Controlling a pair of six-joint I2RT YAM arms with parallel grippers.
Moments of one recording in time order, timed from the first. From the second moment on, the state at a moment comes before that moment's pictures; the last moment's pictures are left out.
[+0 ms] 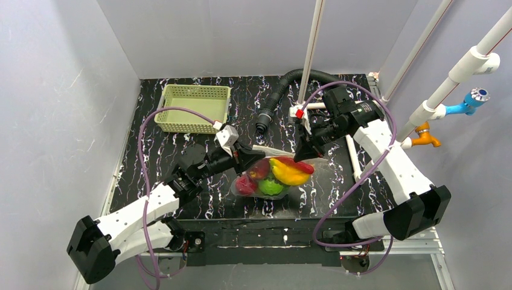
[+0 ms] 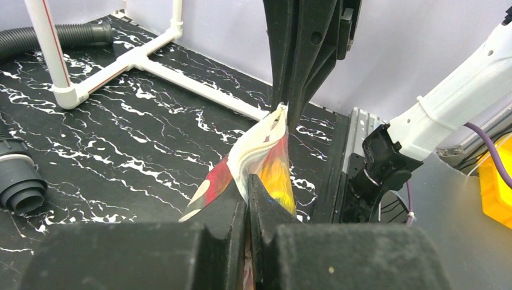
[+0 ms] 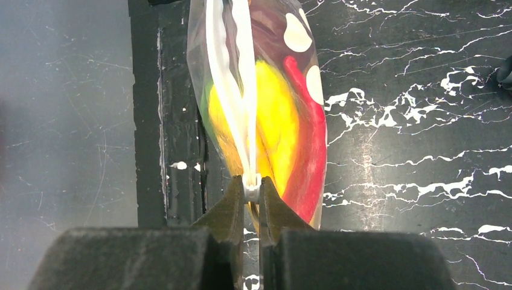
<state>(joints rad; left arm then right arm) -0.77 0.96 0.60 0.43 0.39 -0.26 0.42 1.38 1.46 -1.27 -0.91 -0.81</state>
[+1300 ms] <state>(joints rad) -0.72 0.71 0.55 0.23 0.30 -0.16 0.35 1.30 1.37 -1.23 -0.84 -0.81</state>
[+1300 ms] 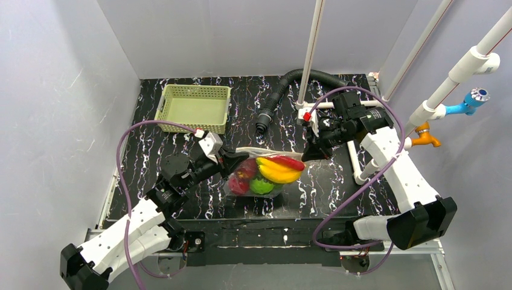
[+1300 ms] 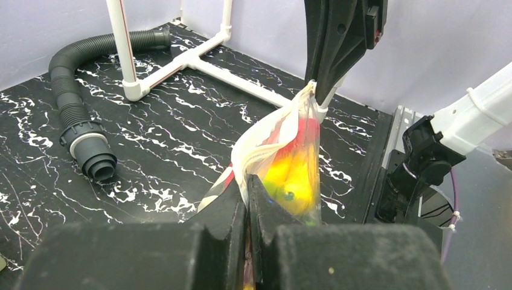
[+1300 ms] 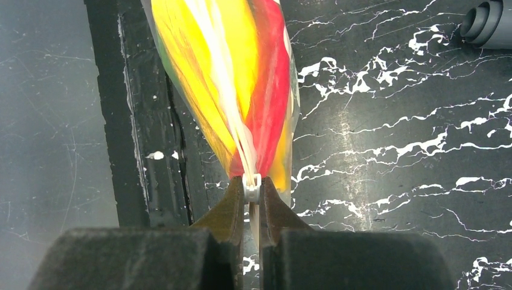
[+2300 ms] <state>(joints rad) -0.71 0.65 0.54 0.14 0.26 -0.11 0.30 1.26 1.29 -1.21 -0.79 -0.81</state>
